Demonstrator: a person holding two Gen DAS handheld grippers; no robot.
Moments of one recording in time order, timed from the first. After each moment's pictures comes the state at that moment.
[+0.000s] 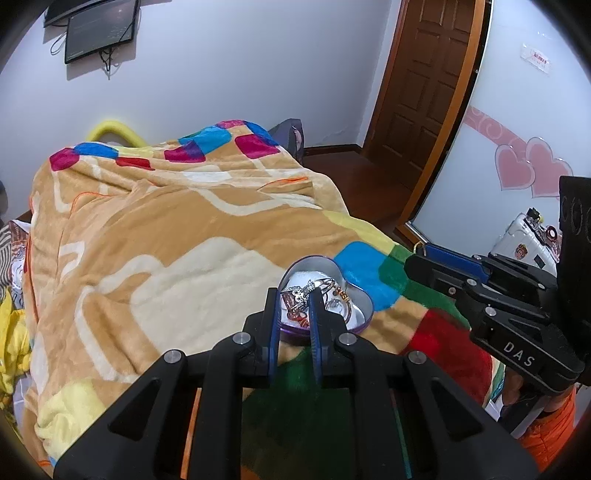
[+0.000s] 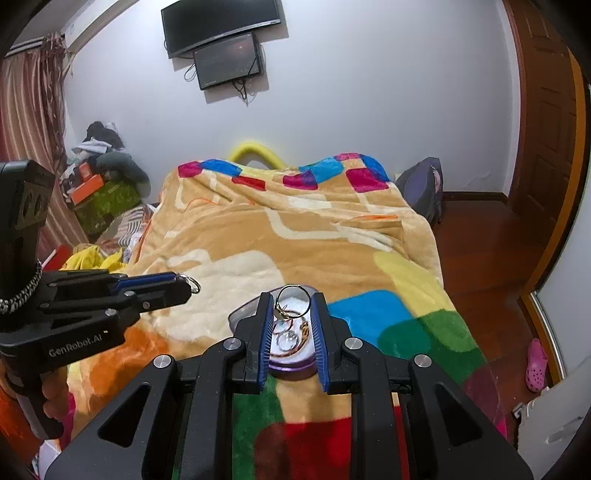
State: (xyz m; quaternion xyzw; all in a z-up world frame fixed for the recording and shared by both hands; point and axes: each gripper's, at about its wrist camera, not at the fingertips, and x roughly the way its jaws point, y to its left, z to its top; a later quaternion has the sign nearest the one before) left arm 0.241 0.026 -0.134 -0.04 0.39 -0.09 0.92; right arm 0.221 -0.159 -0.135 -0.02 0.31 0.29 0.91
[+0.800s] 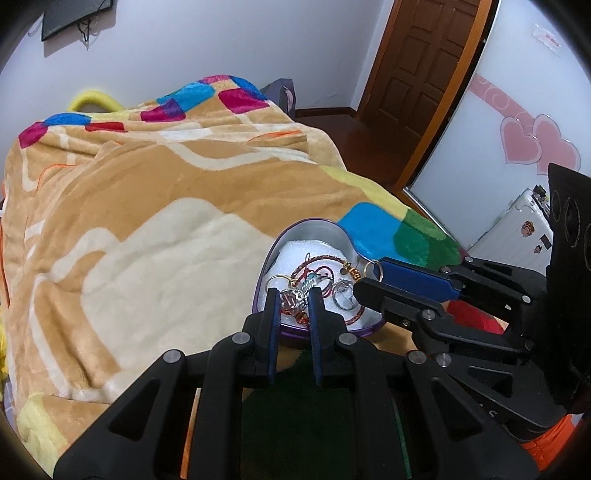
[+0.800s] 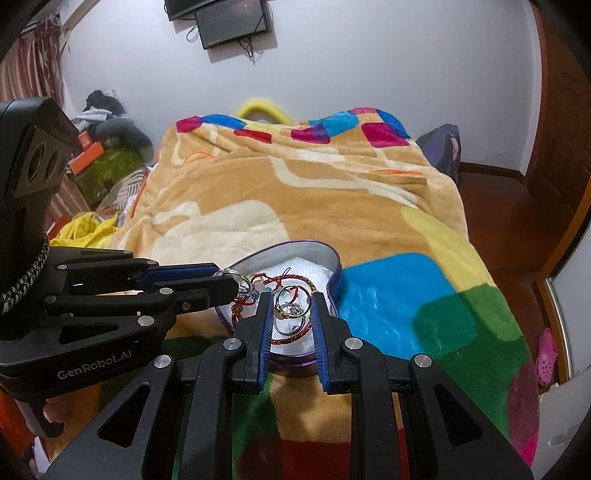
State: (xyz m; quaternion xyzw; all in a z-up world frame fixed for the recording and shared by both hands) left arm 0.282 0.016 -0.188 -0.04 0.46 -0.11 0.88; right arm 0.248 -0.138 -0.184 -0.05 0.38 0.31 0.87
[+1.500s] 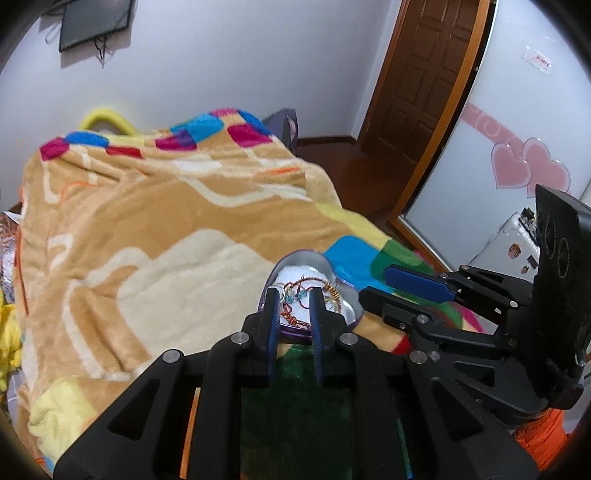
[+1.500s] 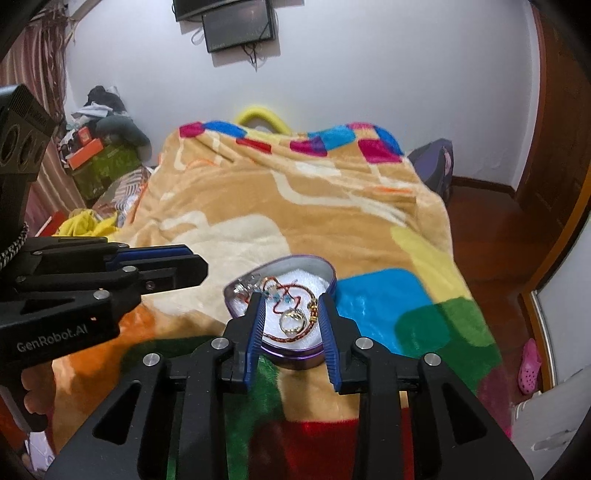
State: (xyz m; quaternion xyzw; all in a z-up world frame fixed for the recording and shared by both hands) left arm 0.241 0.023 -0.128 -0.05 0.40 -0.10 0.91; right arm 0.223 -0.144 -0.143 -0.06 0.35 0.30 0.89
